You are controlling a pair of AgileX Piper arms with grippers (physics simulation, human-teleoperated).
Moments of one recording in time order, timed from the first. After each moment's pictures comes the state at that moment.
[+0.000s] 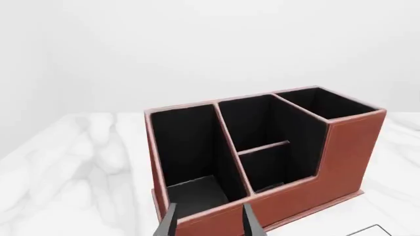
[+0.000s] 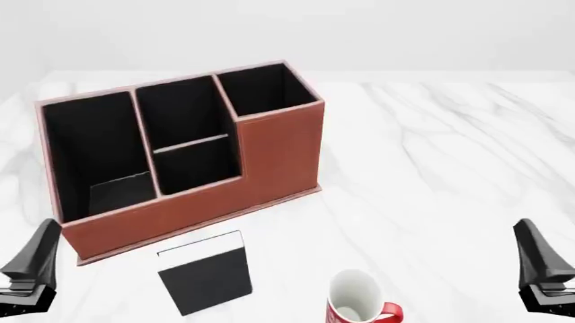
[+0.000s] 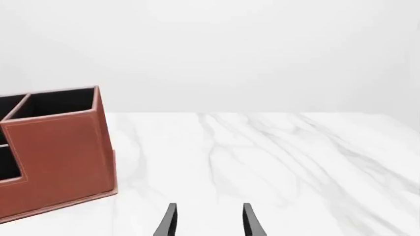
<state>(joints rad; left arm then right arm) 0.00 0.00 0.00 0.00 0.00 0.00 0.00 0.00 0.00 0.00</state>
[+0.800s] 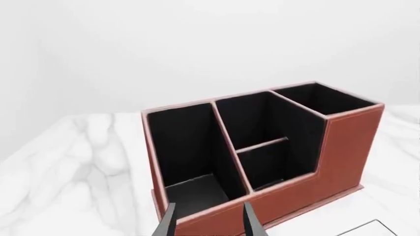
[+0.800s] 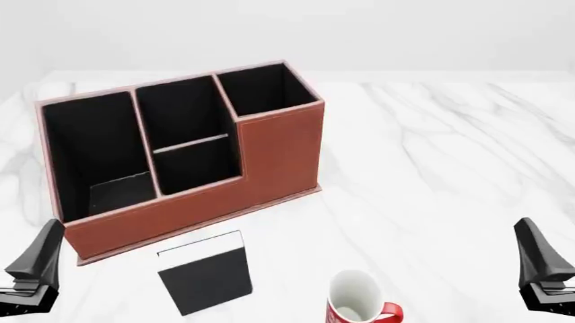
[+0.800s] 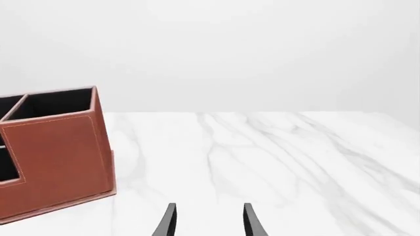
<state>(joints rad) -0.01 0.02 -0.01 0.00 0.02 -0.01 0.01 0.00 0.00 0.00</state>
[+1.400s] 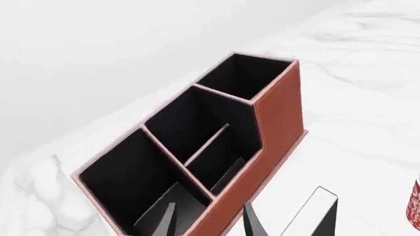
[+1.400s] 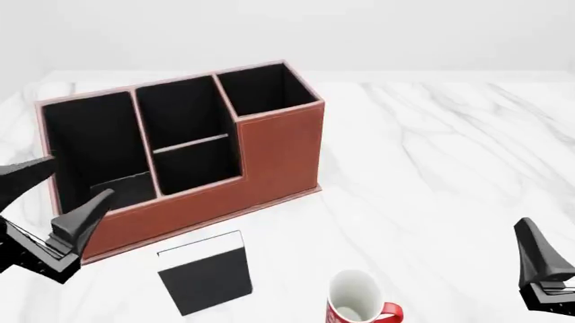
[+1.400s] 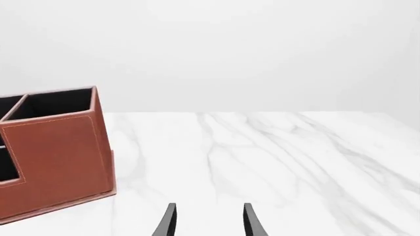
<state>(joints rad) -0.34 0.42 -0.37 0.21 0.31 -0.01 0.01 0.00 0.00 0.00</state>
